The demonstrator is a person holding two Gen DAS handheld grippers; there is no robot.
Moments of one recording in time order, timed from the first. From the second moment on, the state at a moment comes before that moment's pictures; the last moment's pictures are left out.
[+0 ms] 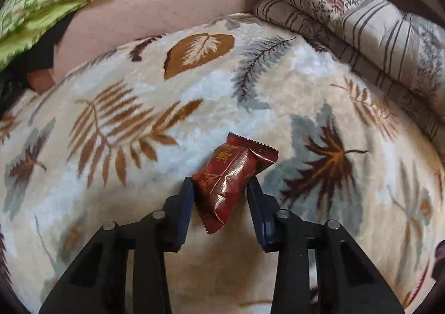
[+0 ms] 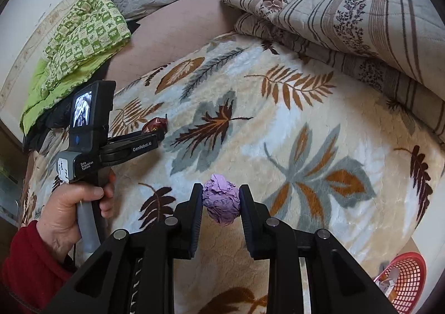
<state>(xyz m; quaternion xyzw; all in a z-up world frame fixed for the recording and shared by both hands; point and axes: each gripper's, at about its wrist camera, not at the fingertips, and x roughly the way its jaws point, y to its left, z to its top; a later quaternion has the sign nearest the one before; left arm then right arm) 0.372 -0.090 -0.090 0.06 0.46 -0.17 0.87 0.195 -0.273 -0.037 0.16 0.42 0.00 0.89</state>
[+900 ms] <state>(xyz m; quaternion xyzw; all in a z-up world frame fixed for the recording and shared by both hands) 0.048 -0.042 0.011 0.08 0.28 -0.17 0.94 0.008 -0.237 0.003 0.05 0.34 -0.07 0.94</state>
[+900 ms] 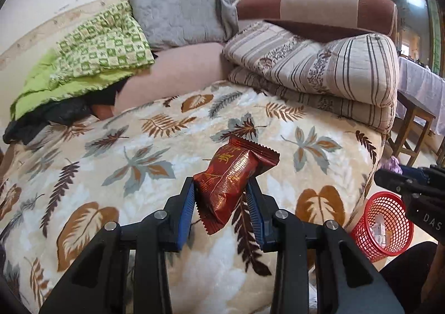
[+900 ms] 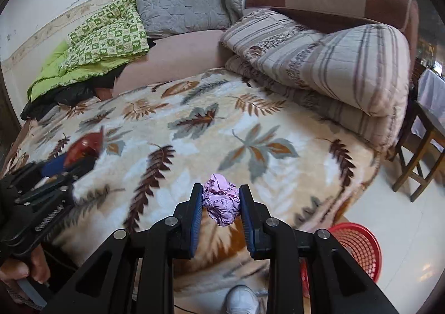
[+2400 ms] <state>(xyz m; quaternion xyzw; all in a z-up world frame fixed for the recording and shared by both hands) 0.071 -0.027 -0.034 0.06 0.30 -0.17 0.94 0.011 -0.216 -0.026 0.05 0.36 -0.07 0.93</state>
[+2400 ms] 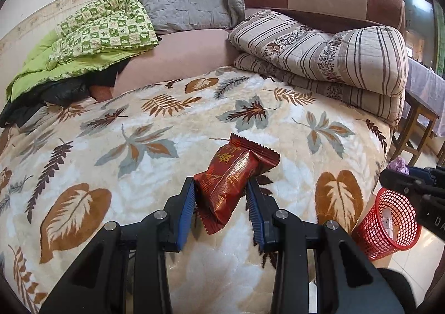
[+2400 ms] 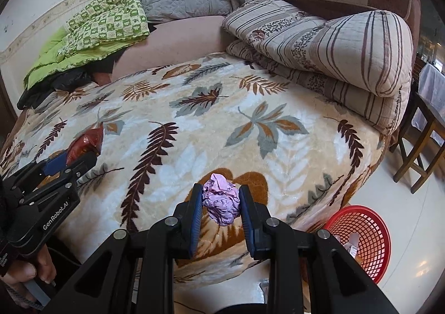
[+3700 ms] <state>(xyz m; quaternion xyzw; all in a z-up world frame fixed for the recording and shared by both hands) 0.031 -0.050 0.000 0.11 0.28 -0.19 0.93 -0.012 -0.226 0.005 0.07 0.32 -0.05 0.94</state>
